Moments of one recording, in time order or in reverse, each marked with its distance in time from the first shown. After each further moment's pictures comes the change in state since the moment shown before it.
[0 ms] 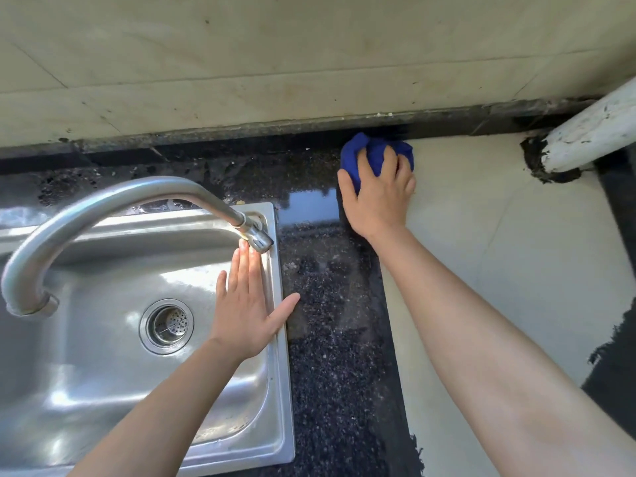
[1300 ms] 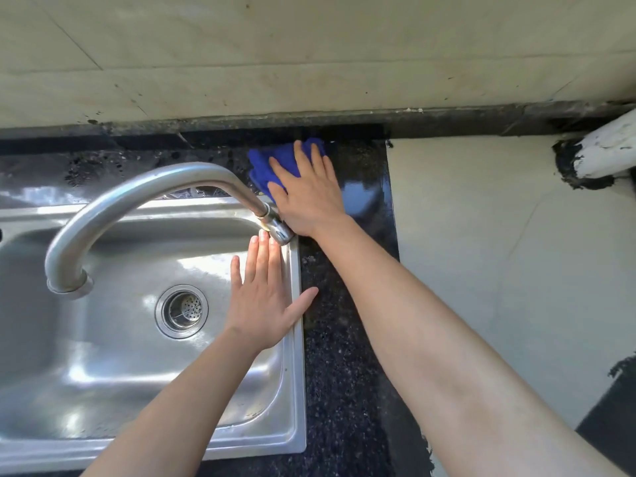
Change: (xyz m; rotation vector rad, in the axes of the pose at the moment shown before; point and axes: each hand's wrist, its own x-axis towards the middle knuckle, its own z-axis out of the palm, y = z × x) left_hand 0.000 0.004 -0.002 0.087 0.018 -0.014; right_hand -0.016 -0.119 -0.002 0.074 -0.370 -0.431
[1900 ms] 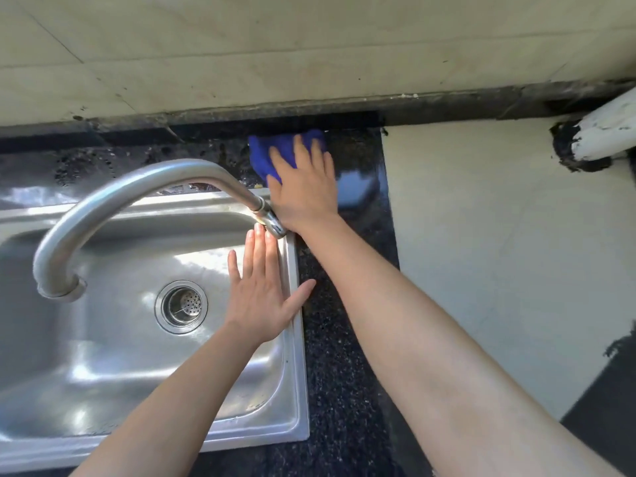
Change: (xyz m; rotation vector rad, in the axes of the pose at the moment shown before) left_hand 0.001 -0.002 0.003 -0.045 0.016 0.018; right_hand -0.006 -0.007 0.003 0.009 0.071 0.143
